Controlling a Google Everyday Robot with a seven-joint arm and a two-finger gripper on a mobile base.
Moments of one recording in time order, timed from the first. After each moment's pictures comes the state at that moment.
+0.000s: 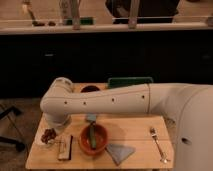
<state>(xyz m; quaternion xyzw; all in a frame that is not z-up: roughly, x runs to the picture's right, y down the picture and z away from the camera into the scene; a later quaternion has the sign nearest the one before) -0.229 0.178 0.646 -0.24 -0.29 -0.40 0.84</state>
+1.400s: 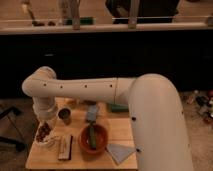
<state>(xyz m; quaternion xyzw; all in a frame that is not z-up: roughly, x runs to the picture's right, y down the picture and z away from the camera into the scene) -0.272 0.165 0.681 -0.29 -0.31 -0.51 0.75</state>
